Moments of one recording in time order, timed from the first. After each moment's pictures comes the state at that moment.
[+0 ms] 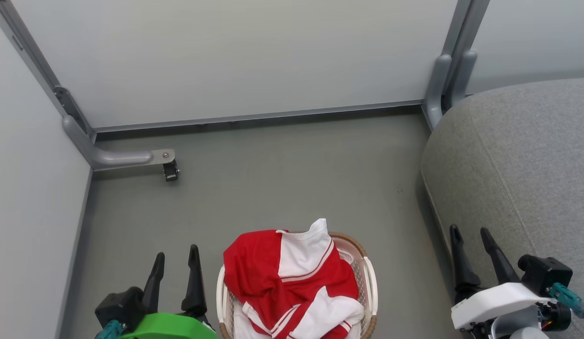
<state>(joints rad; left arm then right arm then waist) 0.04 0.05 -0.19 0.19 -0.47 -0.01 -0.22 -0.02 -0.05 0.01 0.21 0.41 0.13 -0.22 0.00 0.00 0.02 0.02</state>
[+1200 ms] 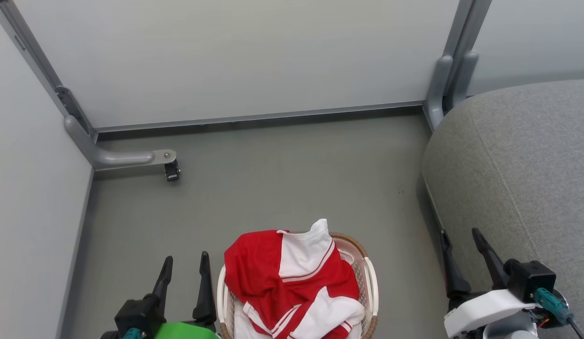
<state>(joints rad) 0.06 0.05 -0.23 0.20 -0.34 0.02 -0.26 0.00 -0.05 0.03 0.22 0.26 0.13 -0.26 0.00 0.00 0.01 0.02</state>
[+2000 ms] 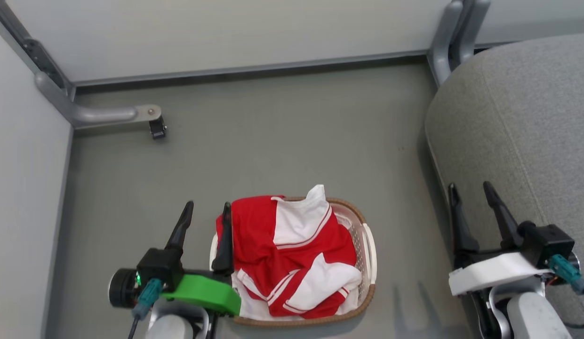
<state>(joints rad) -0.10 0.05 -0.29 0.23 -0.27 -0.01 -0.26 -0.09 -0.05 0.01 0.14 0.24 0.13 -0.26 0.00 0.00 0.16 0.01</state>
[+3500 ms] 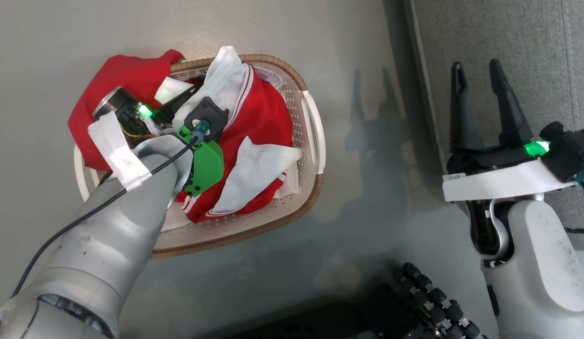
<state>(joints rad) -1.01 0.14 -0.83 1.11 -0.10 -0.13 -0.20 -0.41 -0.05 0.06 0.05 0.37 0.13 -0.26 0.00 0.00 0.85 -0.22</state>
